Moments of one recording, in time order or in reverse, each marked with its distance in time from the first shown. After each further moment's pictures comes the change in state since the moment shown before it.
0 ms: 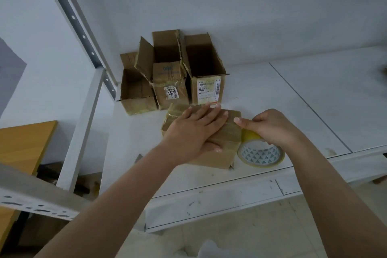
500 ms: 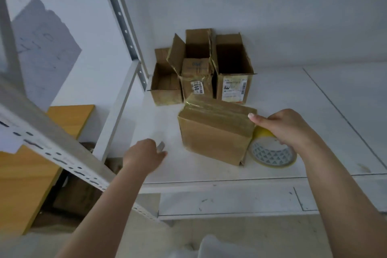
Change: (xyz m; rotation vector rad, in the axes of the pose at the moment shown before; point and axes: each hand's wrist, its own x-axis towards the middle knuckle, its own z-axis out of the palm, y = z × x) left_hand -0.111 -0.049 0.068 -0.388 -0.246 -1.026; right_hand 0.004 -0.008 0.011 -0.036 -0.006 -0.045
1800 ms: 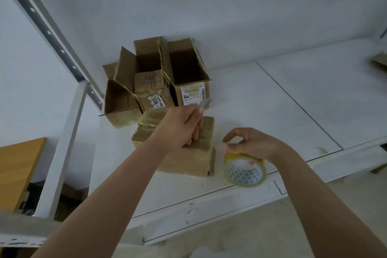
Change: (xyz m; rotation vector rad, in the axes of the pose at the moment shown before) left_hand 0.006 0.163 -0.065 -0.682 -0.012 0.840; right_hand 0.005 0.044 -0.001 0.219 -0.380 0.064
